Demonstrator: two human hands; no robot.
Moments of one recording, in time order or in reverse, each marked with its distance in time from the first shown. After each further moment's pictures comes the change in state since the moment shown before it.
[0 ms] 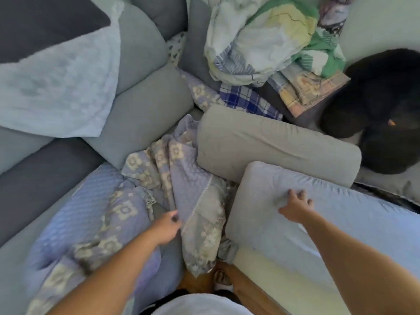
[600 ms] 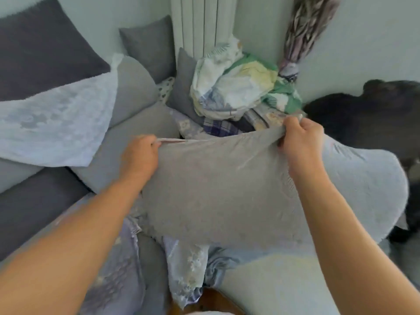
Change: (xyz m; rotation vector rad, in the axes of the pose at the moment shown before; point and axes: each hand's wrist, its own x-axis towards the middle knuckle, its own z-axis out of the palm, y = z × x) left_hand -0.063 0.155 -0.156 0.091 0.882 0.517; right_hand -0.216 -0.048 -0.212 1.371 0.835 -0.501
